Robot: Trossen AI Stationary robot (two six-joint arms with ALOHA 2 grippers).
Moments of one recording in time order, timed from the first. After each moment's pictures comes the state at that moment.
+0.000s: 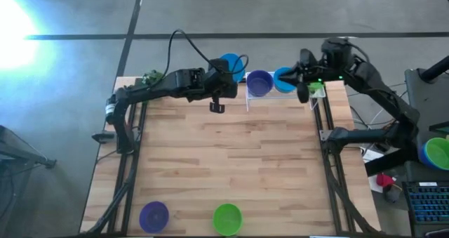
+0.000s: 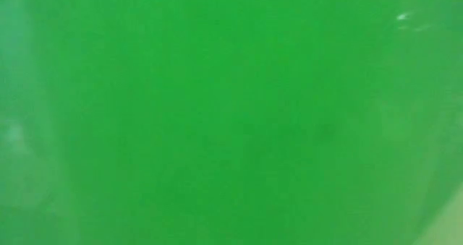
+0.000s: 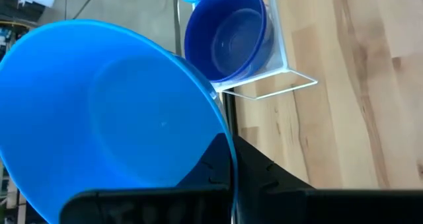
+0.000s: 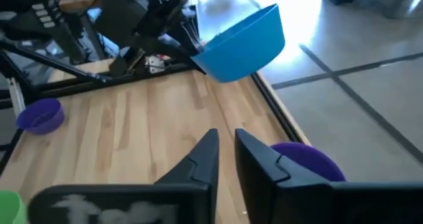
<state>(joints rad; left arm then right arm) 0.18 1.78 1.99 -0.97 -0.47 0.63 -0.65 1.08 1.37 -0.74 -0.44 -0.09</state>
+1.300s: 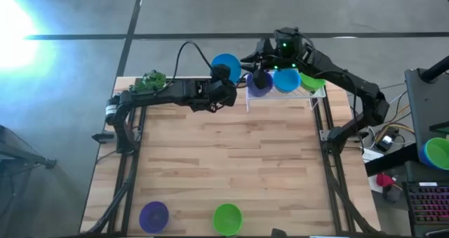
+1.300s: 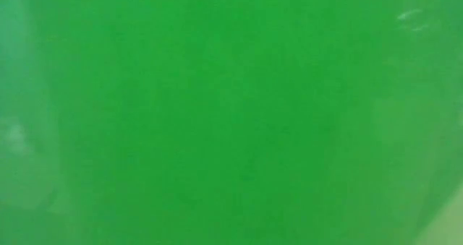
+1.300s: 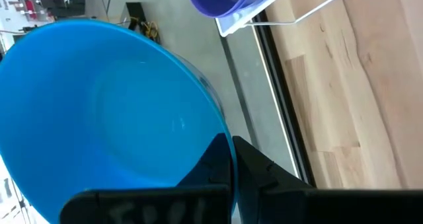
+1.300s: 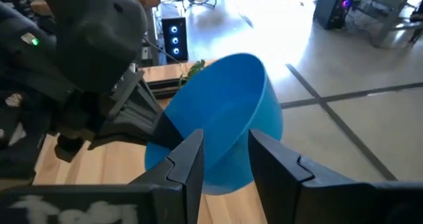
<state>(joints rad) 0.14 1.78 1.86 -0.93 -0.78 0.86 -0.57 1.51 1.57 -0.43 -0.34 -0.11</state>
